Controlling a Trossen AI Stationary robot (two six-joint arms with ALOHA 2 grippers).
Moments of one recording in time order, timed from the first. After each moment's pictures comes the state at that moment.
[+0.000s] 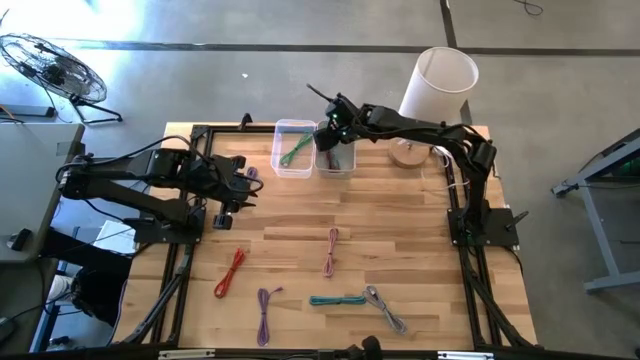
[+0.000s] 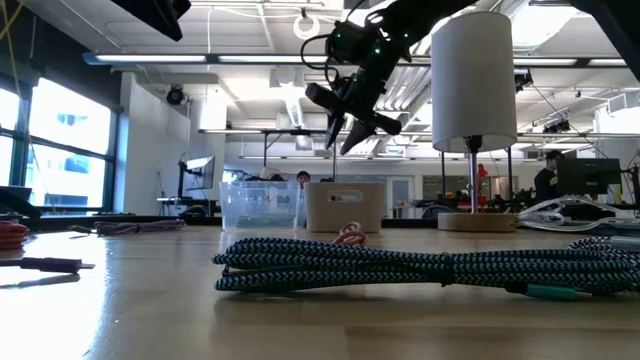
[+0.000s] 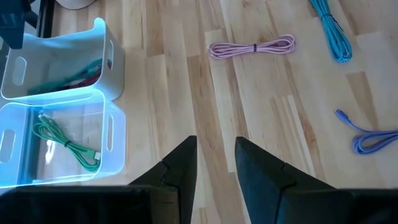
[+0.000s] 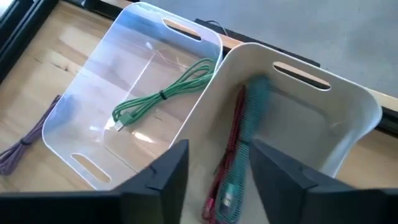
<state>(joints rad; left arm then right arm) -0.03 0.97 1.14 -1.00 -0.07 0.18 -0.48 1.93 1.65 -0.62 0.14 0.62</state>
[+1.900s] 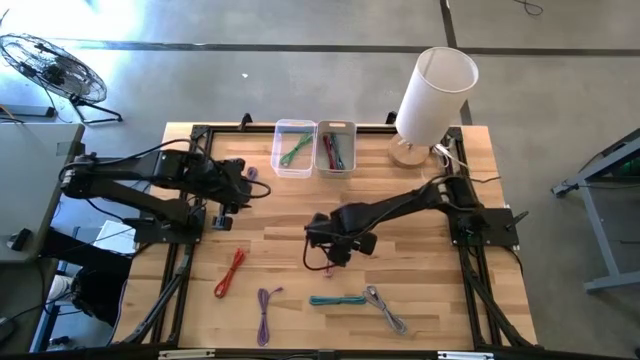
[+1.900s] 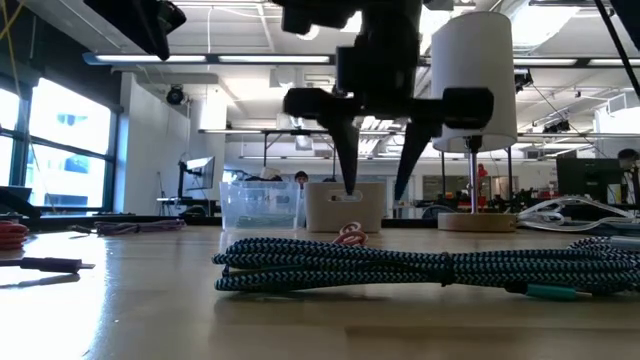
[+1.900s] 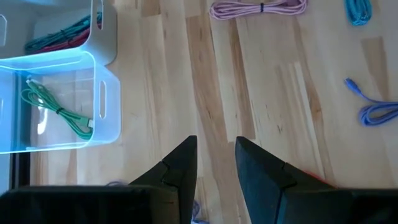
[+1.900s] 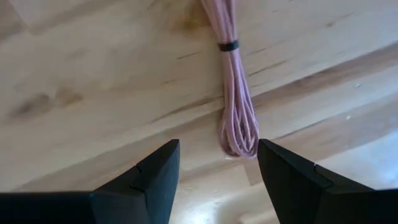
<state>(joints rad) -0.03 1.01 1.14 -1.10 -0.10 0.15 0.17 2.09 1.65 -1.02 0.13 -1.04</state>
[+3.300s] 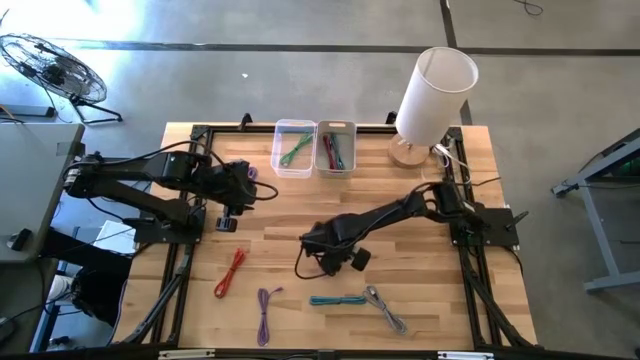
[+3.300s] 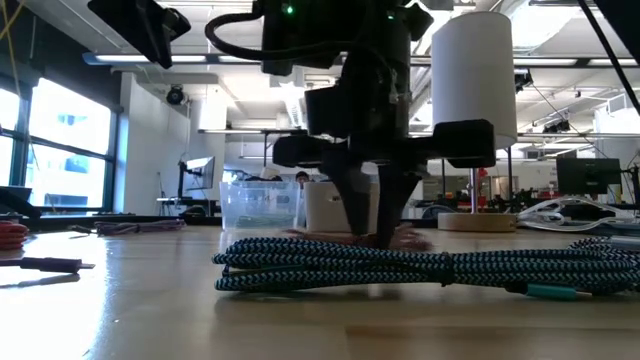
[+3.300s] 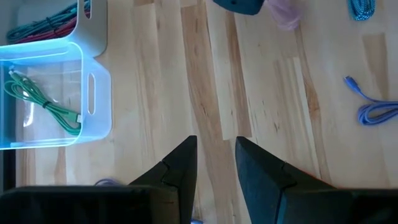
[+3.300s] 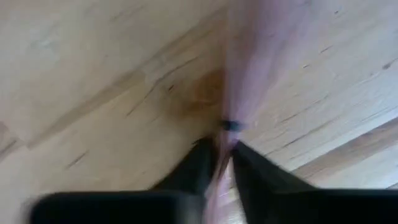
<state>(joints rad) -0.03 1.05 1.14 -1.10 -0.09 0.13 0.17 2.25 1.66 -0.90 0.02 -0.82</state>
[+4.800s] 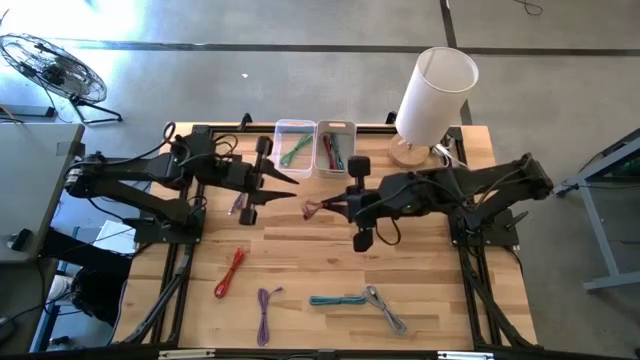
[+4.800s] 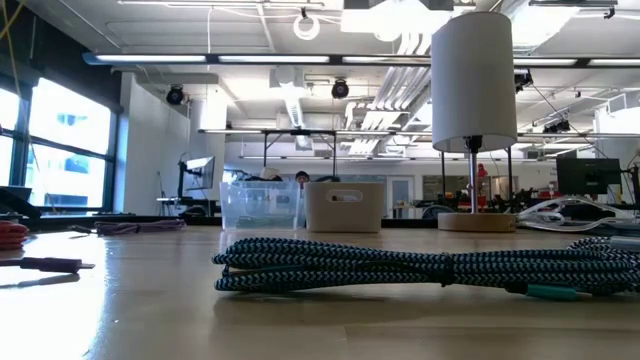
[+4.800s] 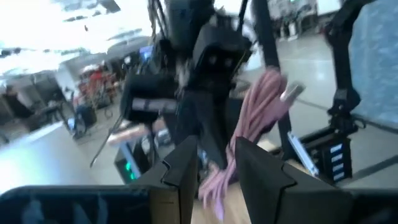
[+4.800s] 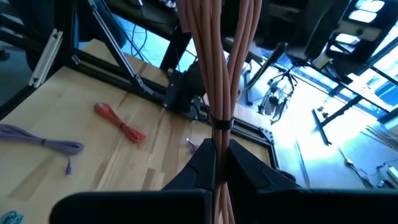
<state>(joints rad) -0.03 1.07 1.14 0.05 0.18 0.30 0.26 1.51 1.65 -0.49 0.34 -0.34</state>
